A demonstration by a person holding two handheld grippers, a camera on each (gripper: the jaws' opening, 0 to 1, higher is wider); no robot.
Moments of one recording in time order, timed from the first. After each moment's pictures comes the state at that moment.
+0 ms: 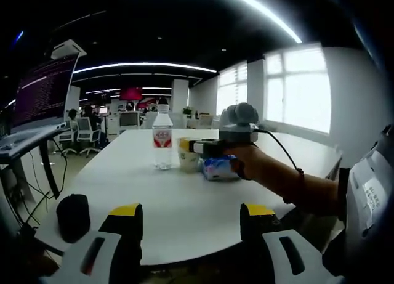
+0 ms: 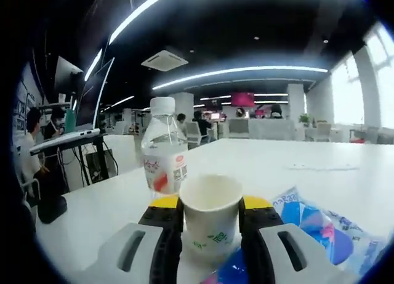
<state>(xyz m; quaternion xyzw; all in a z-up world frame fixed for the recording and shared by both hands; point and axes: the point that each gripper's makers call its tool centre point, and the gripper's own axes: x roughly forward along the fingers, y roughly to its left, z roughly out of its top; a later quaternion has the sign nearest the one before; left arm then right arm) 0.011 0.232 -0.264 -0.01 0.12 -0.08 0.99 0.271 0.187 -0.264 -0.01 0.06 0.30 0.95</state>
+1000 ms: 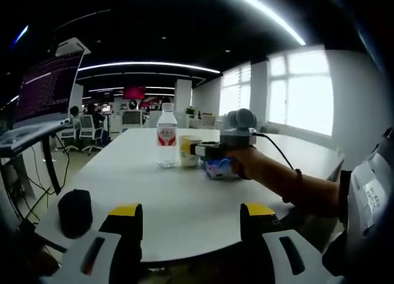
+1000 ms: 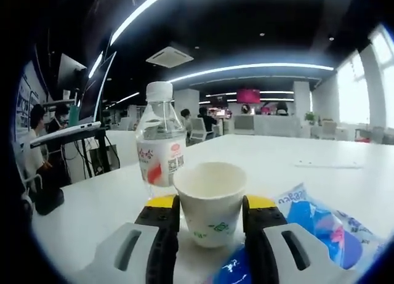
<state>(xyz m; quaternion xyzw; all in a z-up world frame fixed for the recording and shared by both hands) 0.010 0.234 -0.271 -0.02 0.12 -0.07 0.99 0.282 0.192 -0.278 -0.02 0.07 0.32 0.94</state>
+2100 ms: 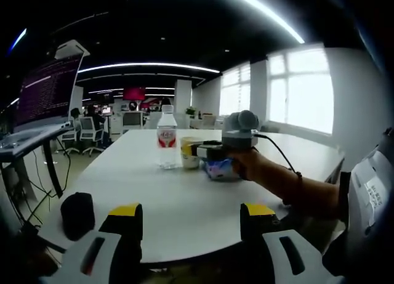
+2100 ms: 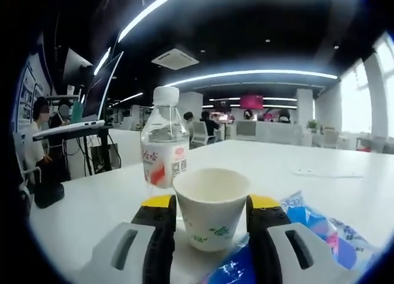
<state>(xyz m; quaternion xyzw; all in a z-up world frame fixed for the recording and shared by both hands) 0.009 0.233 -0.267 -0.01 0.12 -0.07 0.99 0.277 0.192 -0.269 -0.04 0.04 0.33 0.94</state>
